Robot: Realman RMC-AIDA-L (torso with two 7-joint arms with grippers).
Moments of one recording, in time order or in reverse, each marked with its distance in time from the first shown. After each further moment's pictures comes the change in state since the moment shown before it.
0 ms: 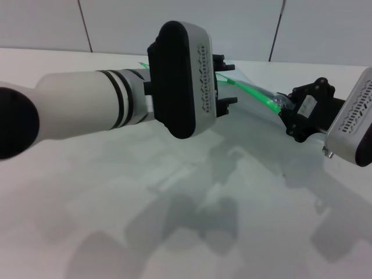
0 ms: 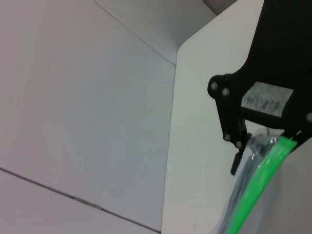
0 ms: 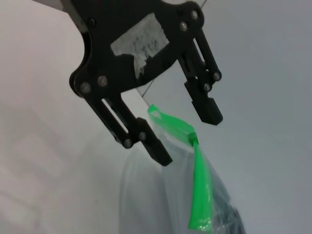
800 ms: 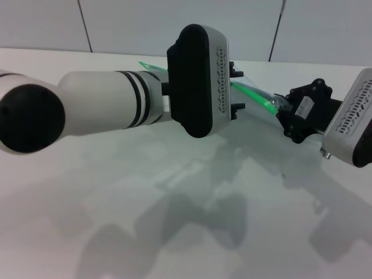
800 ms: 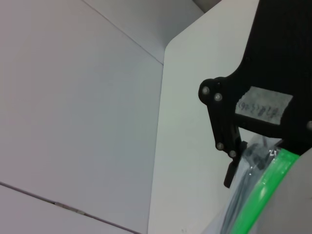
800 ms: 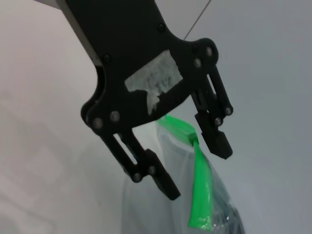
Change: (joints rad) left arm -0.077 -0.001 0.031 0.081 0.031 0.013 -0.068; right arm 0.006 0.000 -0.007 0.006 0.001 0.000 0.000
